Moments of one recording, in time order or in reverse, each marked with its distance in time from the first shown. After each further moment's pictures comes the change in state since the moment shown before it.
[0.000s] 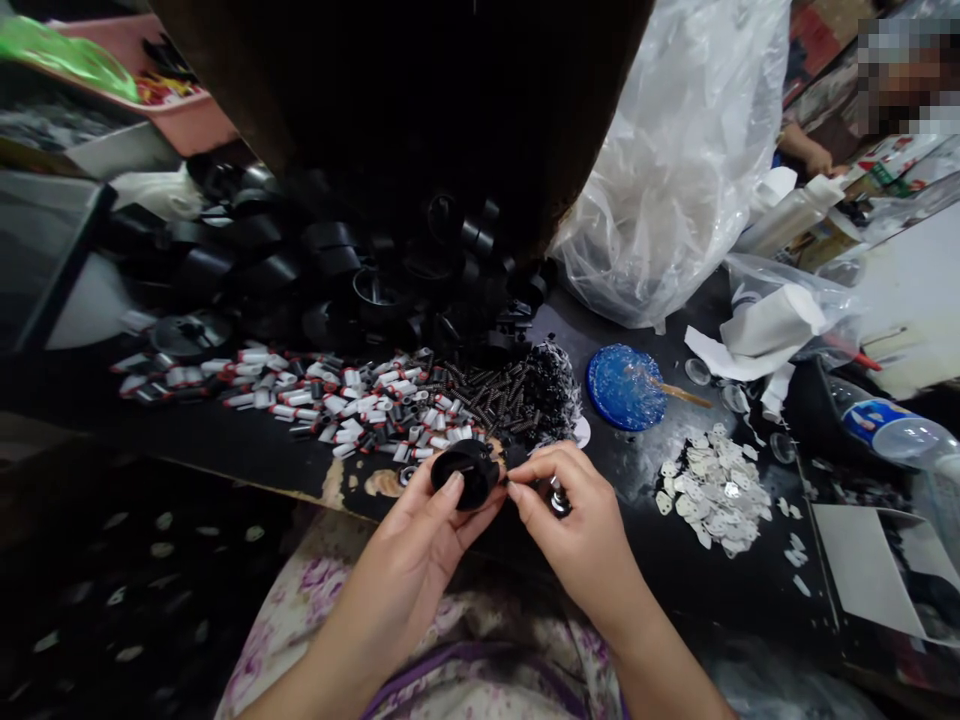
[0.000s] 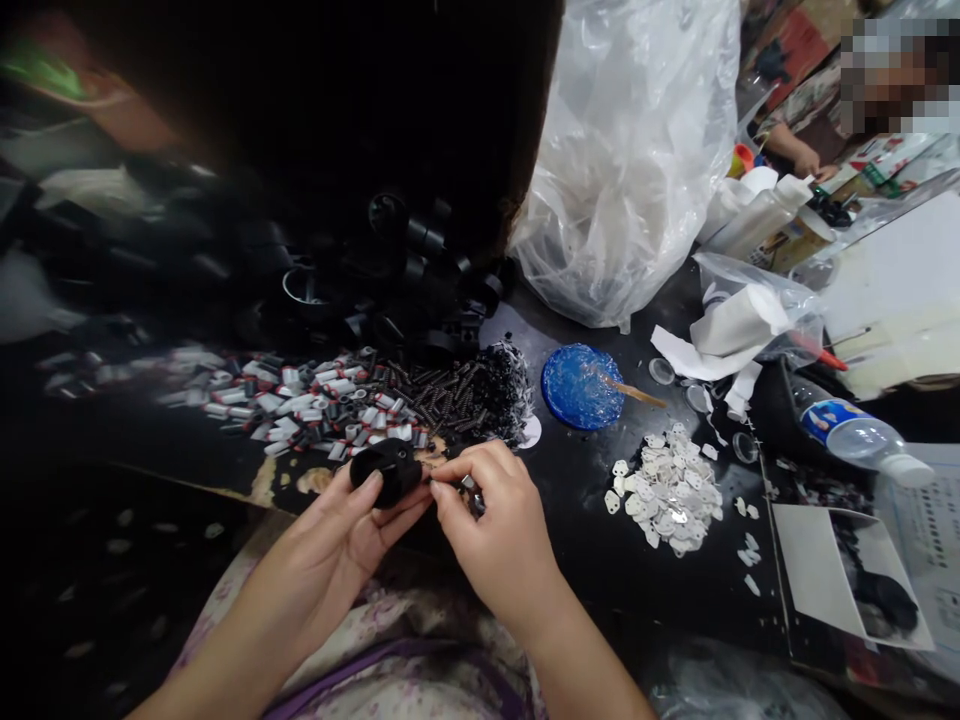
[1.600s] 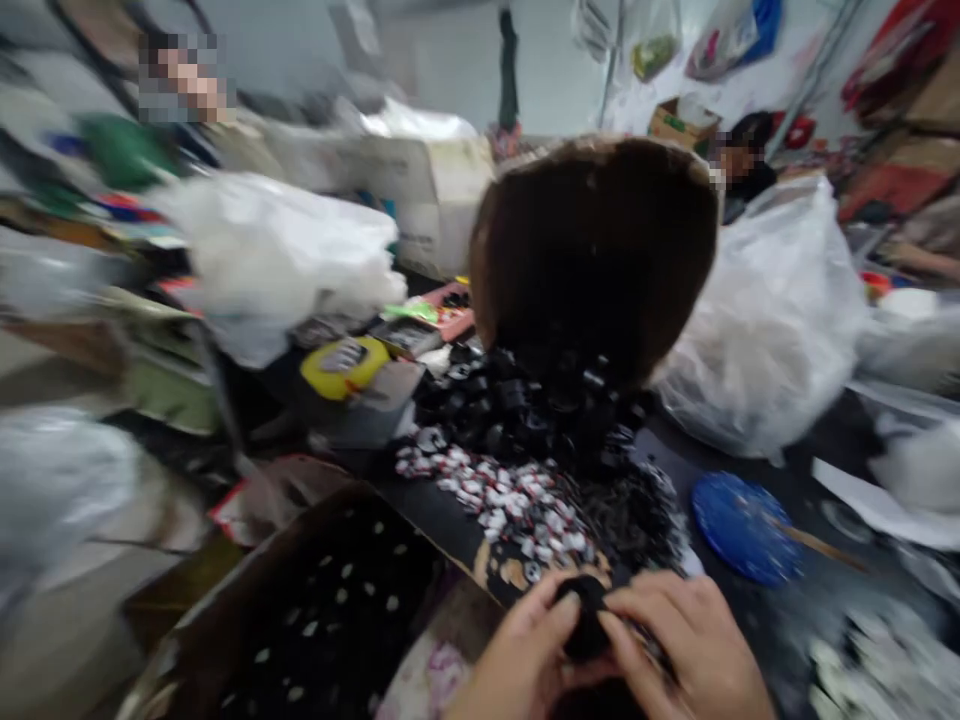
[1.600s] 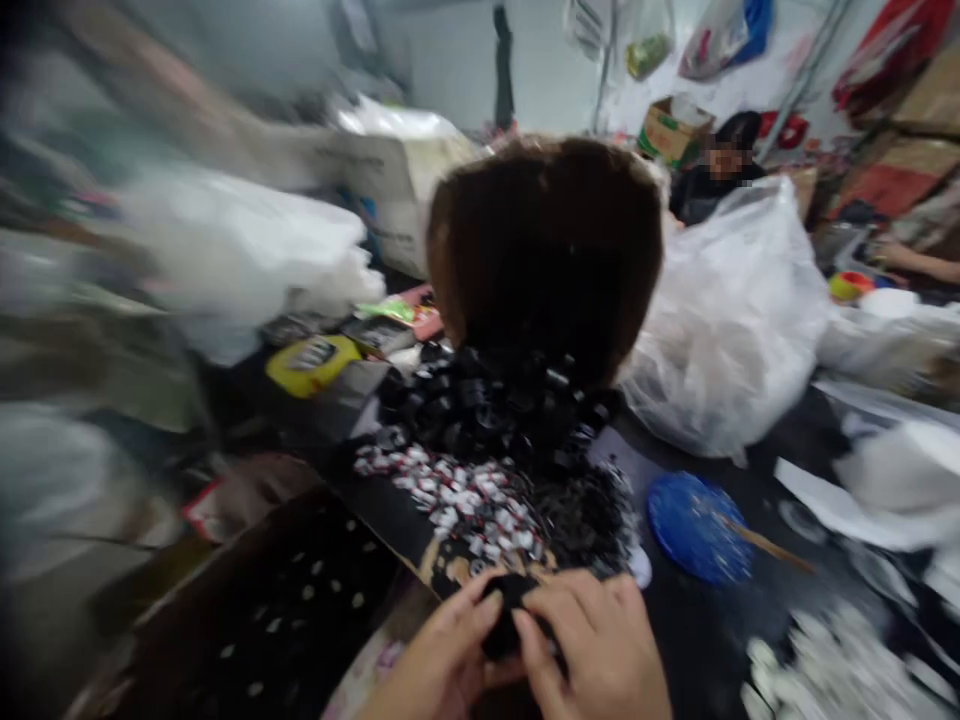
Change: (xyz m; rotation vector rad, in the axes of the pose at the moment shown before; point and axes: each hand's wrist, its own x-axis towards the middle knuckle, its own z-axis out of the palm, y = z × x) left_hand -0.013 0.002 -0.014 0.014 -0.208 0.024; right_hand 0.011 -0.026 -0.012 -0.325 0.062 -0.667
